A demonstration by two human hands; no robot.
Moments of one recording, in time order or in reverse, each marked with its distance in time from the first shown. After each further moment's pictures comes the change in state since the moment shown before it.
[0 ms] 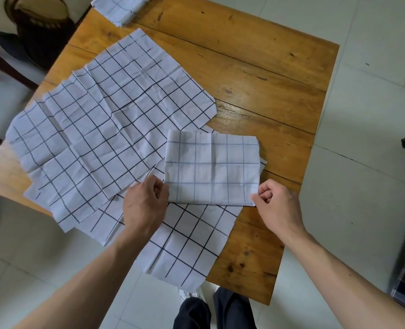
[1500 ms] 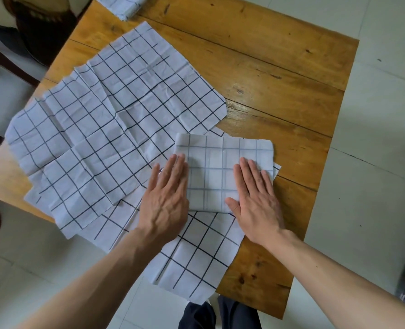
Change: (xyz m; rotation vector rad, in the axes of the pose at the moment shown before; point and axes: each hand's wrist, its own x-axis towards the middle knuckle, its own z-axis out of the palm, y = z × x) left_hand 0.015 -0.006 0.018 0.569 -0.144 0.606; right_hand 0.018 -0.007 0.061 -0.633 -0.064 -0.550
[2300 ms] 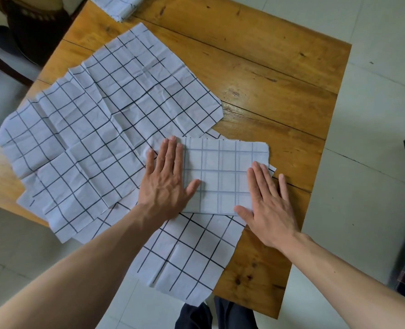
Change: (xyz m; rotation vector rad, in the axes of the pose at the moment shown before) left_hand 0.043 -0.010 -0.004 0.010 -0.076 -0.110; right_hand -0.014 0.029 -0.013 -0.024 -0.091 0.054
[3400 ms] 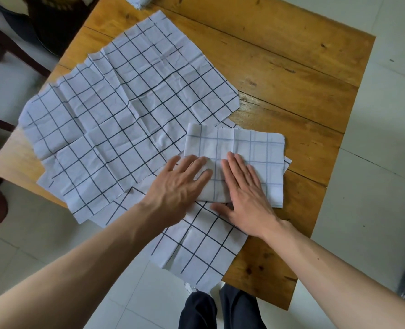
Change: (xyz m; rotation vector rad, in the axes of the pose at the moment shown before) left_hand -0.039 -0.005 -0.034 0.103 -0.060 0.376; right_hand 0.021 -0.066 -0.007 0.234 -0.025 -0.210
